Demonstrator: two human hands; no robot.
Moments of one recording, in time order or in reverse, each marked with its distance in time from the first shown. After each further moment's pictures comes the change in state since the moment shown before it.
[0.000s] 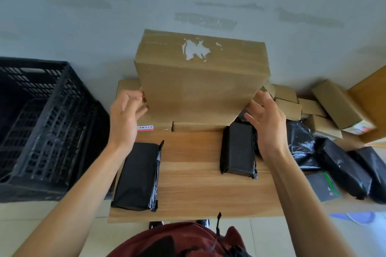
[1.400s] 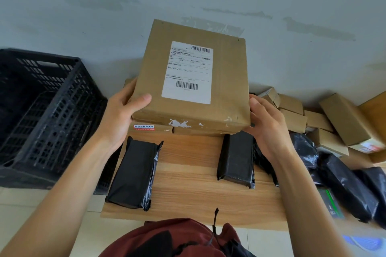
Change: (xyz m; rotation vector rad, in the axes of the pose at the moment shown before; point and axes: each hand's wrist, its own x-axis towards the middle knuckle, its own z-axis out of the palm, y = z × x) left_hand -0.014 0.036 0.000 0.016 -0.227 -0.073; right_hand 0.028 -0.005 -0.025 0.041 -0.230 0.081
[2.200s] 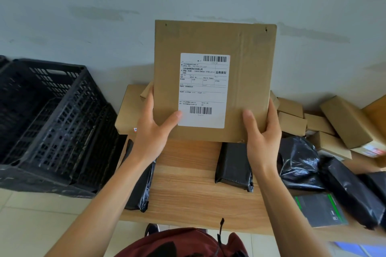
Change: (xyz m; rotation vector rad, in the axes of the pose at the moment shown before) left_hand -0.023 -0.019 0.080 0.177 0.104 0.192; right_hand -0.031 0.018 0.002 -0.106 0.298 -0.297
